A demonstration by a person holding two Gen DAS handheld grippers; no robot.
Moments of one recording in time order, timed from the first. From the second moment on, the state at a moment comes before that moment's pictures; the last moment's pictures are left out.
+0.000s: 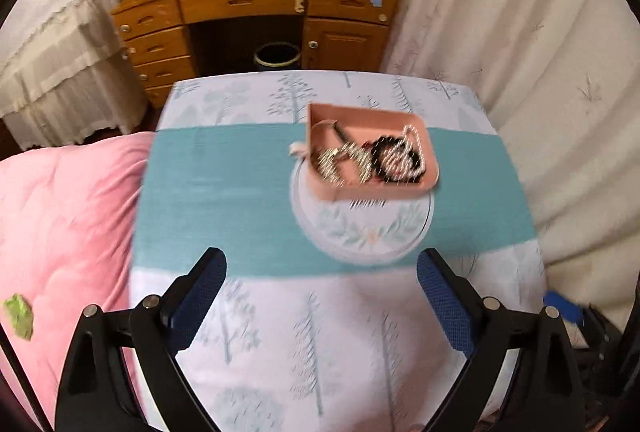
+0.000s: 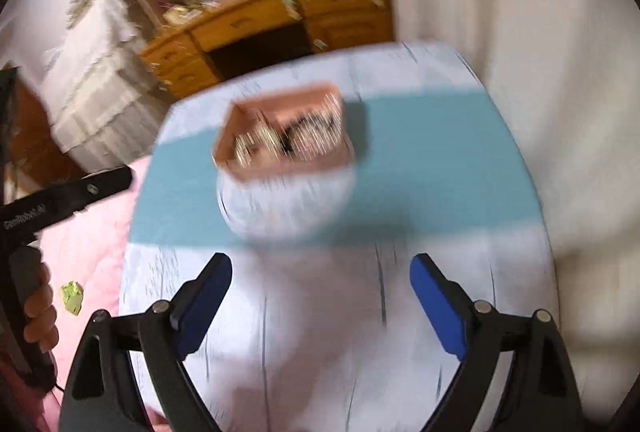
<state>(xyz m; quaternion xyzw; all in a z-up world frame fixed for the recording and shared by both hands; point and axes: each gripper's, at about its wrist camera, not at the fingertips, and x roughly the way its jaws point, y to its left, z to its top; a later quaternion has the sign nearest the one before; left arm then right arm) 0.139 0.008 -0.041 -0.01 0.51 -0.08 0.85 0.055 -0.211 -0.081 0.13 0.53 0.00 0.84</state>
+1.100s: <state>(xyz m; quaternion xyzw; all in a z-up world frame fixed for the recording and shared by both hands) -0.010 -0.057 0.012 0.04 0.50 -0.07 0.86 -0.065 -0.224 0.007 0.10 0.51 0.01 0.85</state>
